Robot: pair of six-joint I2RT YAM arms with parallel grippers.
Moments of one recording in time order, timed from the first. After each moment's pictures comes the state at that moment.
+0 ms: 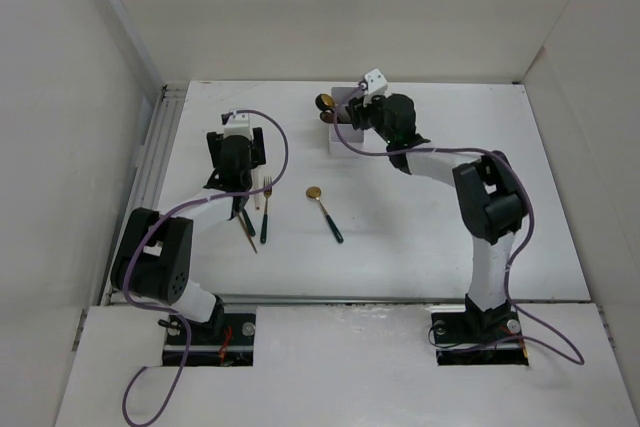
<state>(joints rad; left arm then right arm) -0.28 1.51 0.71 0.49 -0.45 -0.07 0.43 2.04 1.32 0.63 -0.10 -0.14</state>
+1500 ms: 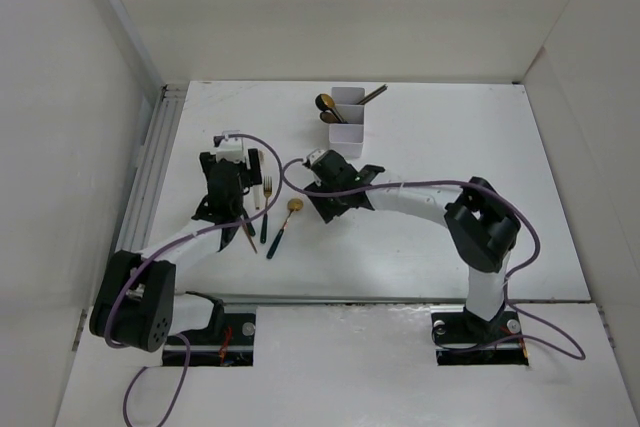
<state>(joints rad) -0.29 1.25 0.47 0.54 -0.43 -0.08 0.87 1.89 1.31 -0.44 0.12 0.16</state>
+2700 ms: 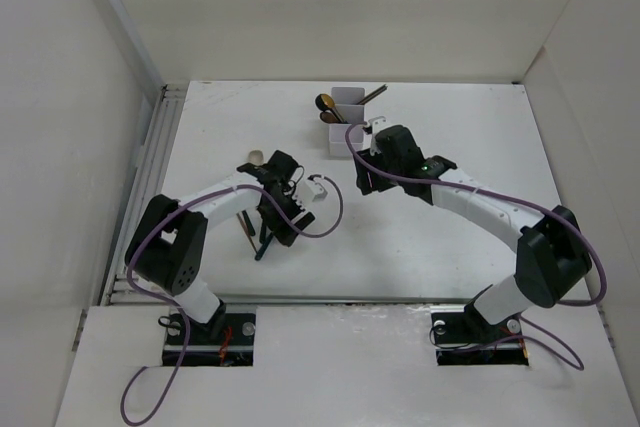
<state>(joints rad) -0.53 1.60 0.97 -0.73 0.25 0.44 0.62 1.51 1.11 -0.35 0.07 0.21</state>
